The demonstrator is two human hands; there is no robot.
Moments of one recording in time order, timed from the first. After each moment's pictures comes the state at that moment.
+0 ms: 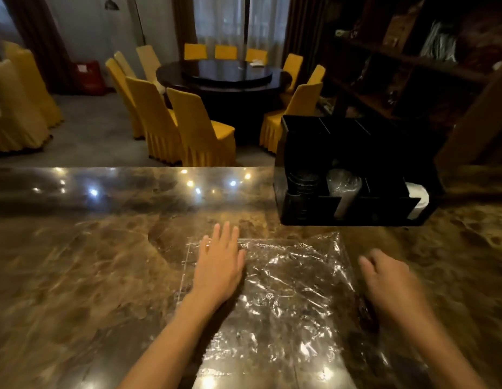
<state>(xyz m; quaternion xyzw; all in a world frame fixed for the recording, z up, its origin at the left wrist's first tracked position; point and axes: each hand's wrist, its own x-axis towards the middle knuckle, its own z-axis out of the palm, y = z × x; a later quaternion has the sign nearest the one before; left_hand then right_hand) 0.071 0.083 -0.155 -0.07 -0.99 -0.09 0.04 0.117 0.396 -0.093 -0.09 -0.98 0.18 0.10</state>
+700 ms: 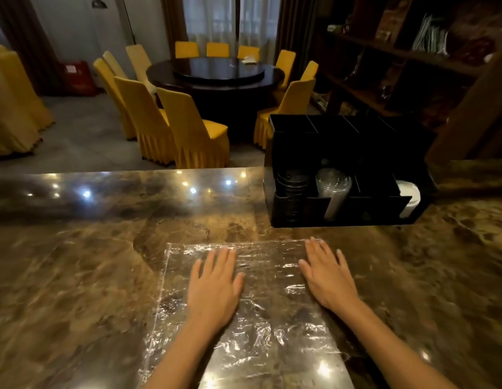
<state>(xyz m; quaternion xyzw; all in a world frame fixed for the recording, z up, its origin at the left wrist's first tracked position) 0.095 0.103 -0.173 -0.04 -1.00 -0.02 -0.02 0.062 0.361 -0.169 0.01 -1.00 0.07 -0.05</state>
